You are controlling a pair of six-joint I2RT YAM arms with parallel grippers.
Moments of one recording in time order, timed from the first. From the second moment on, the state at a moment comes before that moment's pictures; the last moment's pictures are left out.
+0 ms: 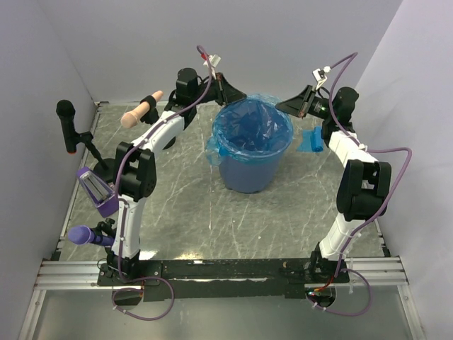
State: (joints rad) left arm -0.40 2.24 2.02 0.31 0.83 -0.68; right arm -0.10 1.79 1.34 0.63 -1.20 0.96
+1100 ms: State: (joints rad) left arm -0.39 2.28 1.88 0.69 0.89 -1.04; right arm -0.10 1.88 1.14 0.64 -1.17 1.01
